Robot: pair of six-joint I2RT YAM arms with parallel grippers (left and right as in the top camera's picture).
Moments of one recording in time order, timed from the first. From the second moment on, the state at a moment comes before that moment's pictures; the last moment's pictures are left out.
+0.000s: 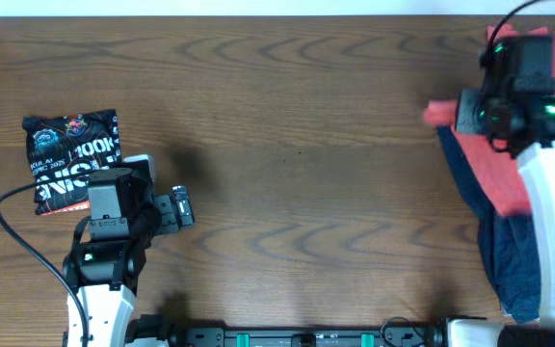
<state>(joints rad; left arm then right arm) 0.06 0.90 0.68 -0.71 0.10 -0.15 0.00 1.47 1.57 -1.06 0.08 0.05</state>
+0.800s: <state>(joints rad) 0.06 0.90 0.68 -0.70 0.10 -0.15 0.67 1.81 1.53 -0.60 -0.23 -0.07</state>
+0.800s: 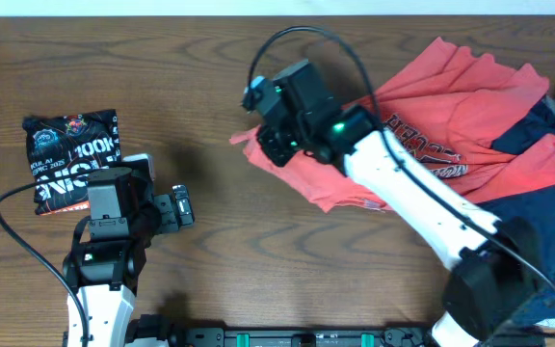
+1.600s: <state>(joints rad) -0.12 1.28 0.67 -0.30 0.34 -0.65 -0.01 1.54 1.53 -1.12 0.03 0.15</state>
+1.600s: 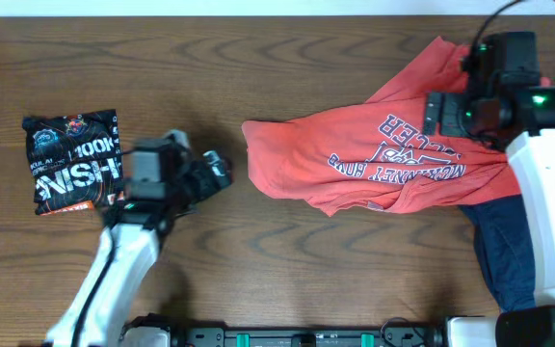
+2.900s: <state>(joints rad) 0.19 1.62 1.07 0.02 0.38 -0.72 -0.09 1.54 1.53 -1.19 0.01 0.15</state>
